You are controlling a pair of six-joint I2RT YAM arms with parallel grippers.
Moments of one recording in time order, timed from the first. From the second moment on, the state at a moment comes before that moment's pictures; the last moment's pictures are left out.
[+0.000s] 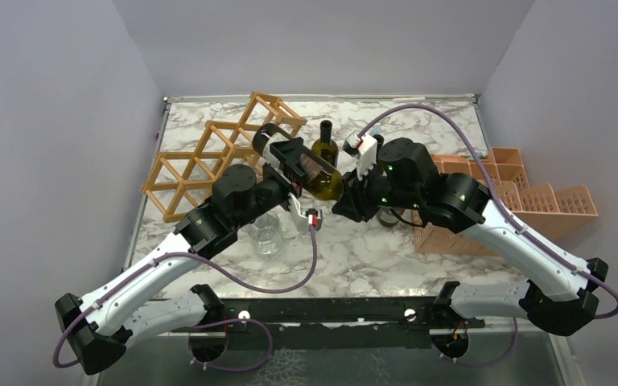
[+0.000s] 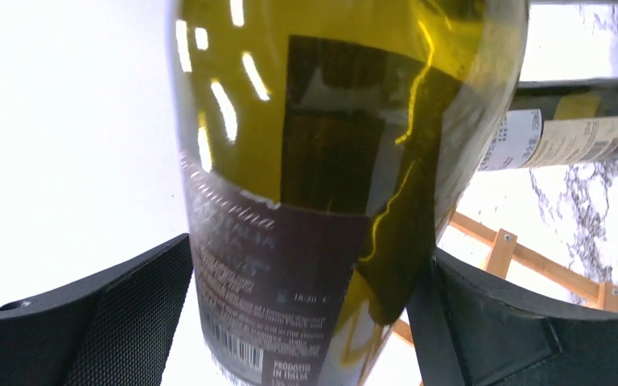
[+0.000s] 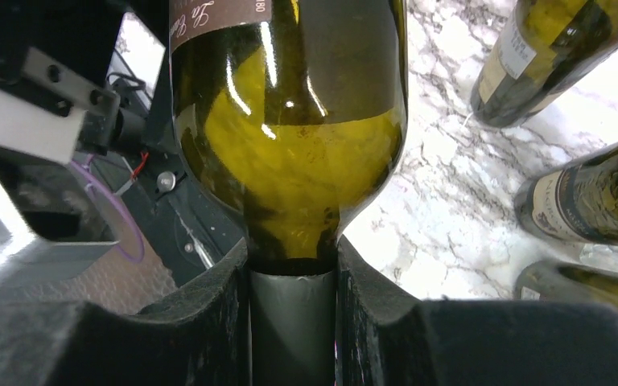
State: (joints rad) left arm -0.83 0.95 0.95 -0.16 0.05 1.53; right arm 0.94 1.19 1.43 -0.82 -0.09 0.21
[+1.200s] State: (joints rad) left arm -0.84 0.67 0.95 -0.13 -0.20 0.24; right arm 0.93 1.37 1.09 -0.45 0.03 0.15
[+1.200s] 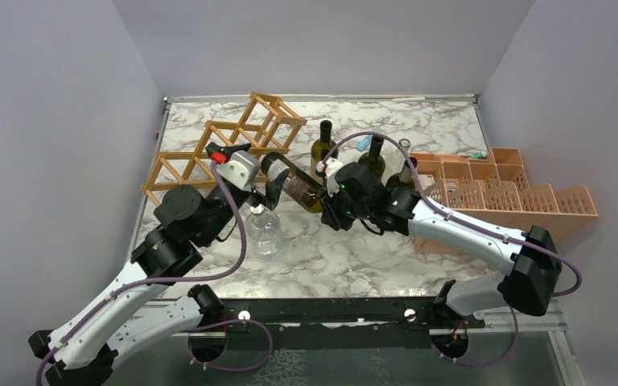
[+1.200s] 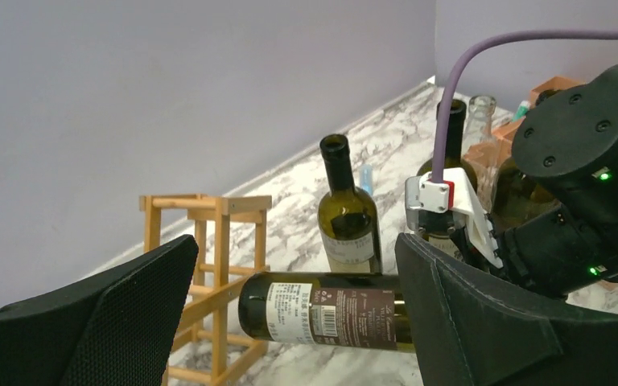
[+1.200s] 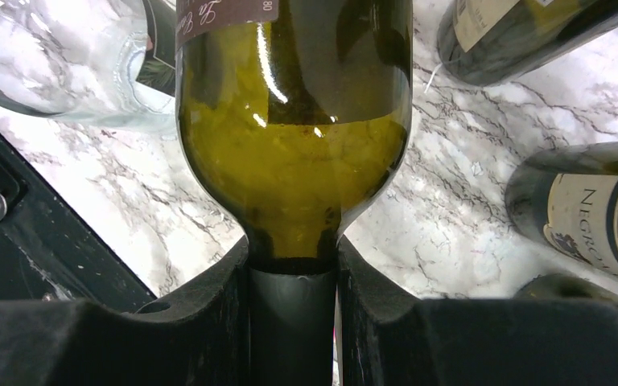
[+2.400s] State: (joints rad) left arm -0.84 0.77 1.05 -0.30 -0.39 0.14; right arm 0.93 1.67 1.08 -0.17 0.08 0.20
